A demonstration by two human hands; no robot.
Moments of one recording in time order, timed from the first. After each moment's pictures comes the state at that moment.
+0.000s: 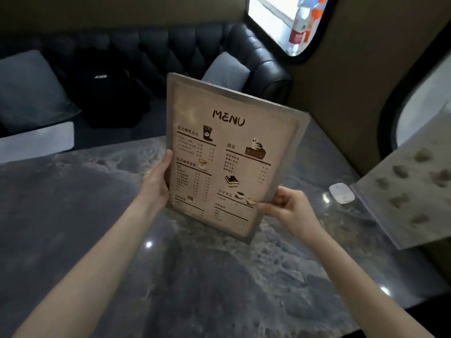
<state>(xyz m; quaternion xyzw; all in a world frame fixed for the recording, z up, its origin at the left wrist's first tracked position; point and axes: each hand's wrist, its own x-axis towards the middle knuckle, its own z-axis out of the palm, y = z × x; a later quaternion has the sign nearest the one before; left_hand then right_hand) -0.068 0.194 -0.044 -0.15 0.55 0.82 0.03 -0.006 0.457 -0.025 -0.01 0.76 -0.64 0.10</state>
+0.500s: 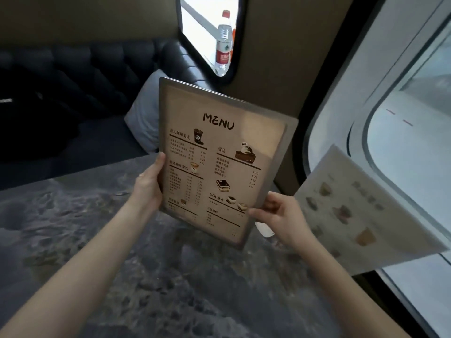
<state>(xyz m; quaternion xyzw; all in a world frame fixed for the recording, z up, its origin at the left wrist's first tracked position) -0.188 0.411 -0.035 -0.08 0.55 0.83 0.10 -0.081 0.651 0.000 0.07 0.79 -0.61 0.04</state>
